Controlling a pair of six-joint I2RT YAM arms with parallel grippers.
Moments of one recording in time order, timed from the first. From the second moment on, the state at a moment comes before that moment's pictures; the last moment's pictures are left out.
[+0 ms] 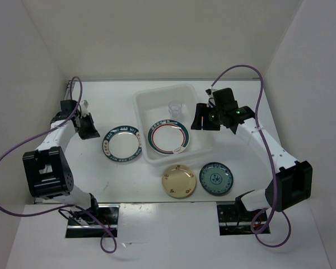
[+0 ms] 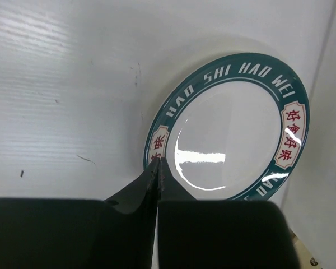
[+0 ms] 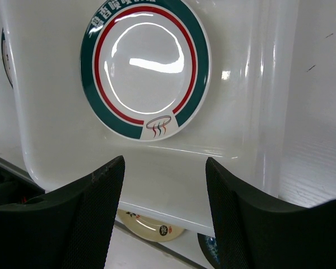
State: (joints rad) left arm 0.25 1.54 1.06 -0.55 0.29 -0.17; right arm 0.36 1.38 1.23 -0.68 -0.21 0.37
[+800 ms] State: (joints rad) left arm 0.24 1.62 0.91 -0.43 0.37 -0.27; right arm 0.36 1.37 1.21 -0.68 -0.22 0.37
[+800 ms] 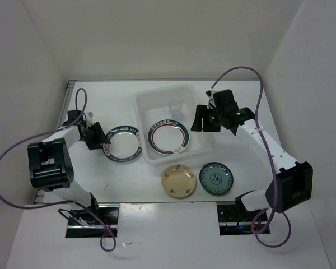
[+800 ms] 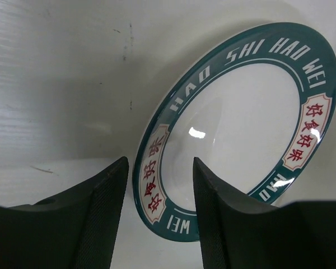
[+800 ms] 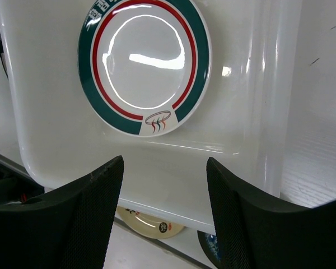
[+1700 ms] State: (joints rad) left arm 0.31 1.79 0.88 -0.20 0.74 -0.40; right arm 0.36 1.35 1.20 -0.68 -0.18 0.37
